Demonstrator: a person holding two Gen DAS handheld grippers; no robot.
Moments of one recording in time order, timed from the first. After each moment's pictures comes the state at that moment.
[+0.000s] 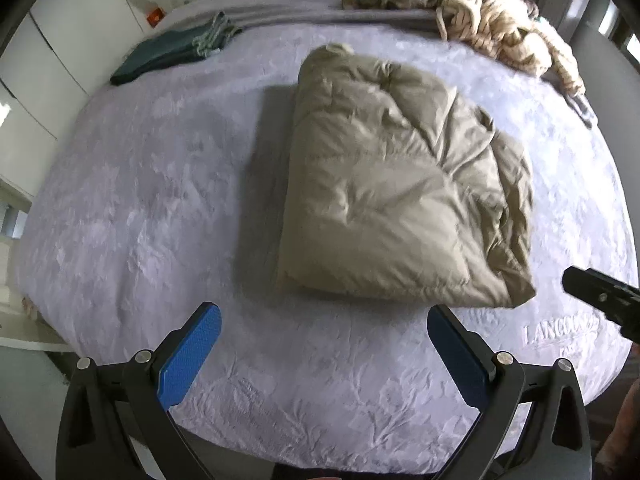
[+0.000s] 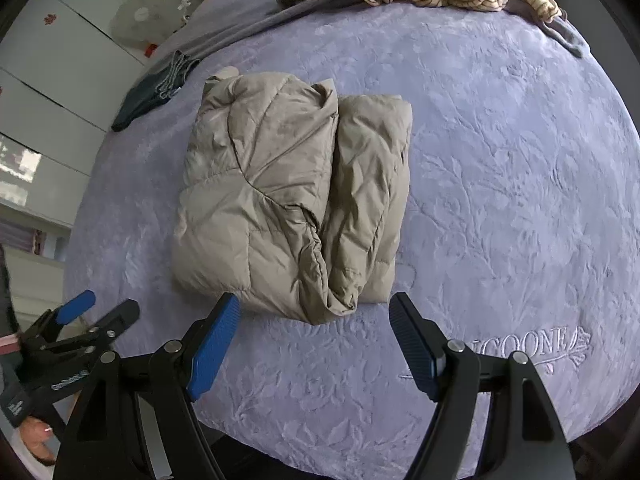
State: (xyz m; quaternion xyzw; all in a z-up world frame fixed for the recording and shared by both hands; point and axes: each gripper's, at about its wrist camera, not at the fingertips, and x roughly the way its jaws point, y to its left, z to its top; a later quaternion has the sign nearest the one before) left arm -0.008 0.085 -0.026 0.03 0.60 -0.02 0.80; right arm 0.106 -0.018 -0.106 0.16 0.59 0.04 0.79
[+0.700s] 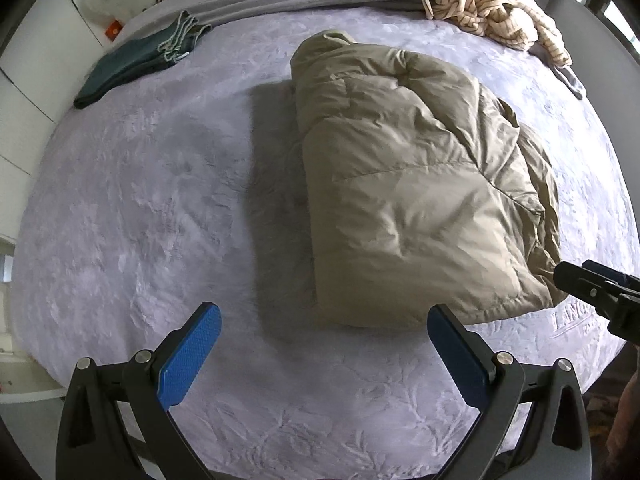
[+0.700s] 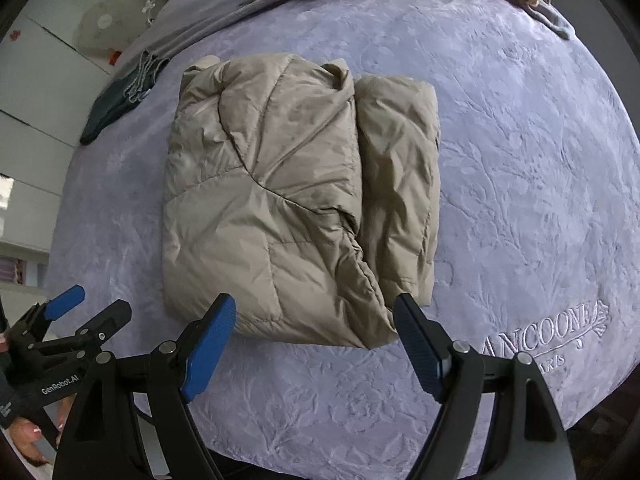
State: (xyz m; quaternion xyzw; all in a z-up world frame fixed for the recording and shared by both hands) left arm 0.048 0.128 -0.045 0.07 0.61 -0.08 0.79; right arm 0.138 0.034 -0.128 0.17 0.61 -0.02 0.78
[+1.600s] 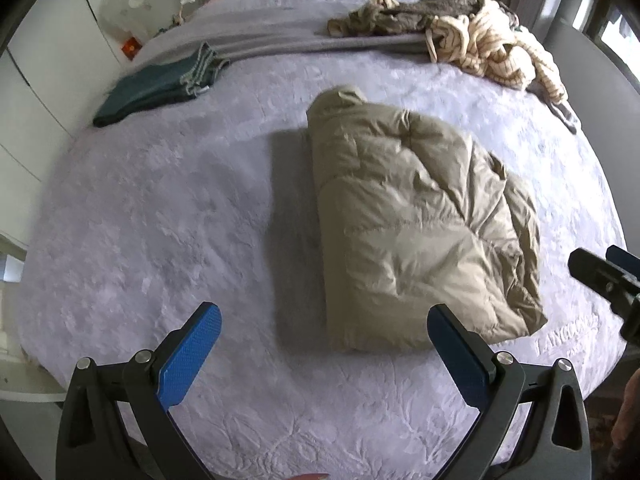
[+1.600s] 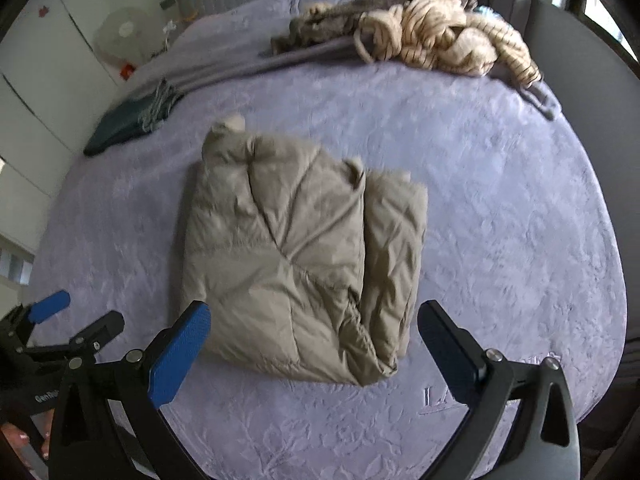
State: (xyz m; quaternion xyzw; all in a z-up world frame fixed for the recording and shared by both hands) left arm 0.046 0.137 0.013 0.05 0.56 -0.07 0.82; right arm 0.146 0.053 -0.050 0.10 0.53 -0.05 0.84
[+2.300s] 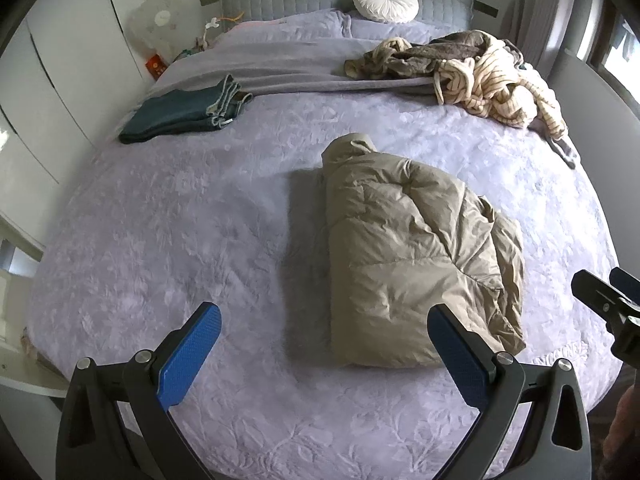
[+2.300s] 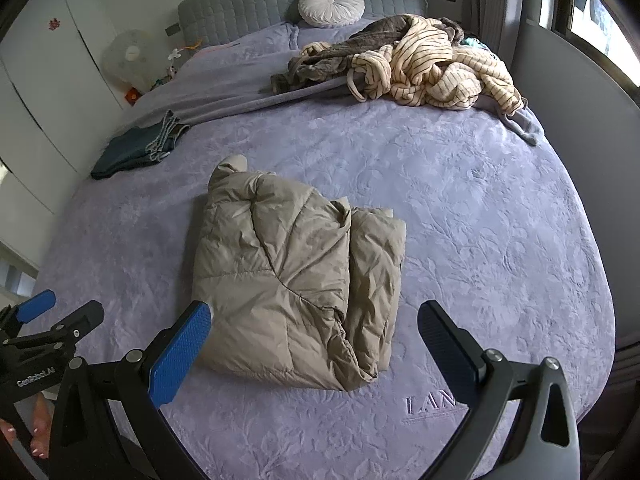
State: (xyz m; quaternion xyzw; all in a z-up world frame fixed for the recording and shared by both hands) left arm 0.024 0.142 0.063 0.03 0.51 -0.04 0.86; right arm 0.129 0.049 -0.013 0.09 0.49 -0.06 0.87
